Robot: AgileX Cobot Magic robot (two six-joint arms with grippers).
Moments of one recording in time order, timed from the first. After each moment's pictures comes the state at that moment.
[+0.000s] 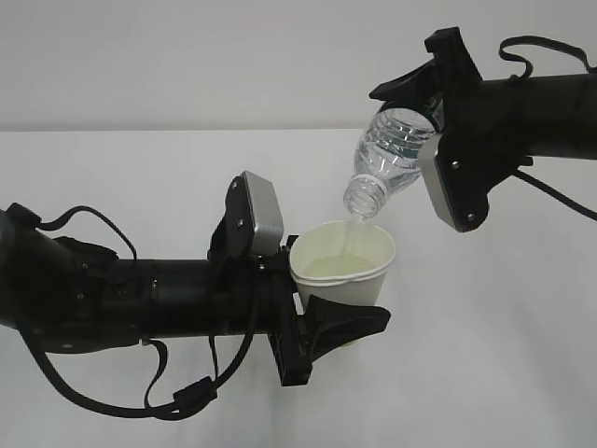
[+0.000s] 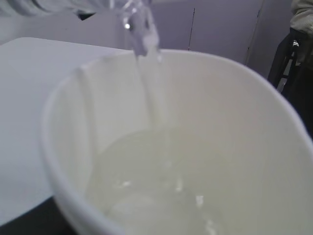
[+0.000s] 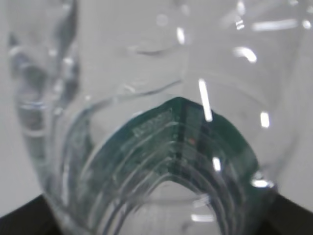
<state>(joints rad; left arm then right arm) -0.63 1.99 -0.79 0.87 -1.07 -0.42 0.21 1.61 -0.93 -1.21 -0.47 -0.88</state>
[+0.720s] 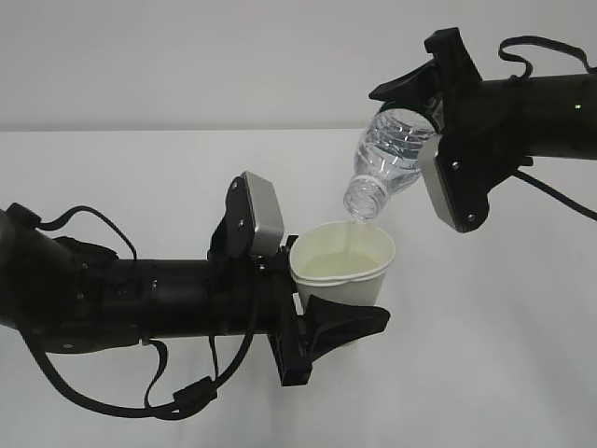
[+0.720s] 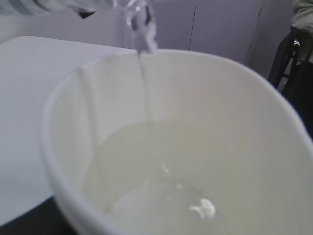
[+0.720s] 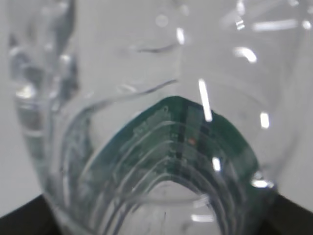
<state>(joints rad) -0.63 1.99 -0.79 0.87 -1.07 -0.42 0.21 1.61 -0.93 -1.21 -0.47 -0.88</state>
